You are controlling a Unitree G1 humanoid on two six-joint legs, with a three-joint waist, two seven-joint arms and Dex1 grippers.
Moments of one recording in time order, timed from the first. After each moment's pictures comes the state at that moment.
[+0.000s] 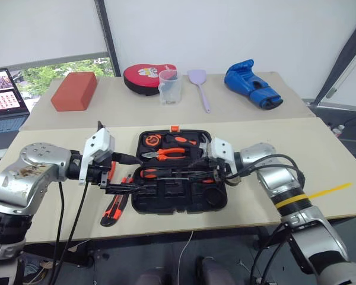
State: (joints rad) left arm -0.47 0.95 0.02 -0.21 -0.55 0.65 -1.31; right arm -0.77 -0.49 0.30 0.35 0.08 0.11 1.24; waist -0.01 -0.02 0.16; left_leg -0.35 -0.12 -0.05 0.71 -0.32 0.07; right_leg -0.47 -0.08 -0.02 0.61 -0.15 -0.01
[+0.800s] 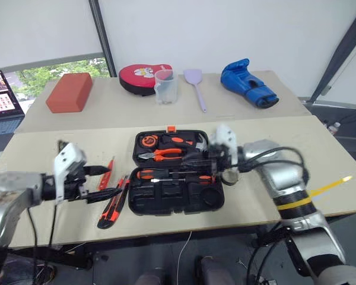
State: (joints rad) left arm 0.01 0.96 0.41 -0.31 -0.53 0.74 -1.07; right arm -0.73 -0.50 0.14 -0.04 0.37 0.52 1.19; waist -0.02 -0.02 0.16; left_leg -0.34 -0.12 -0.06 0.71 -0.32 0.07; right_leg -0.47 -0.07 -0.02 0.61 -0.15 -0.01
